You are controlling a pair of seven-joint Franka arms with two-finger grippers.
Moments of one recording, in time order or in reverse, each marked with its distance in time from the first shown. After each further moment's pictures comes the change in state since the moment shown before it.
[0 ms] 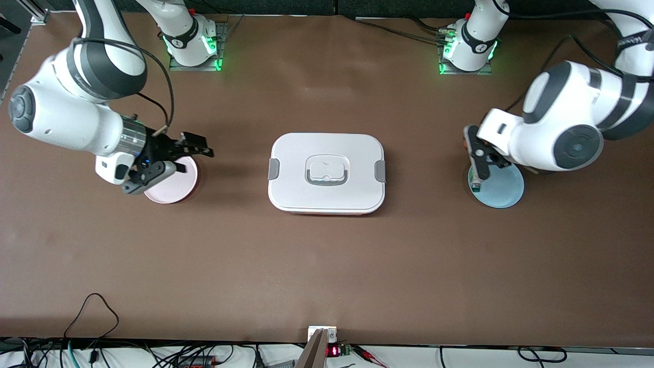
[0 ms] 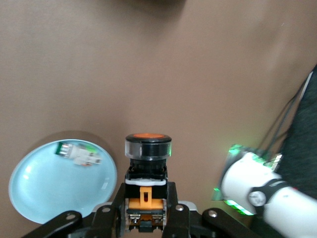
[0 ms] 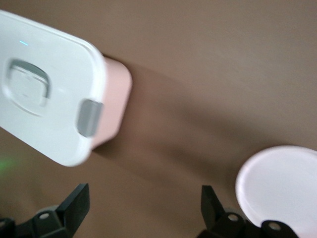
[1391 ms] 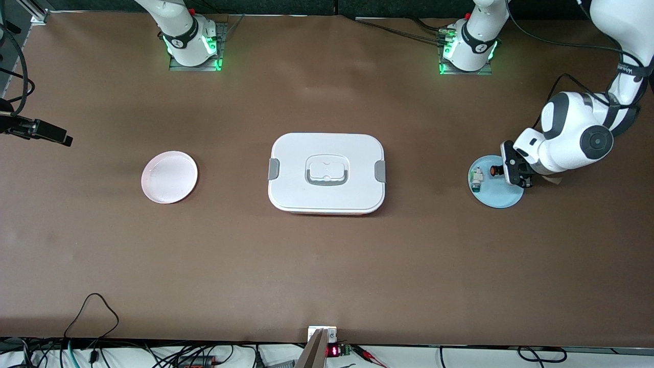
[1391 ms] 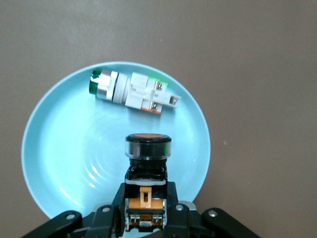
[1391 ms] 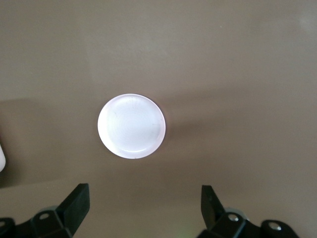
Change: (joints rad) left arm 0.291 0.046 0.012 -0.492 0.182 0.789 0.322; right arm 0.114 -0.074 -0.432 0.228 -0.274 -0.312 0.276
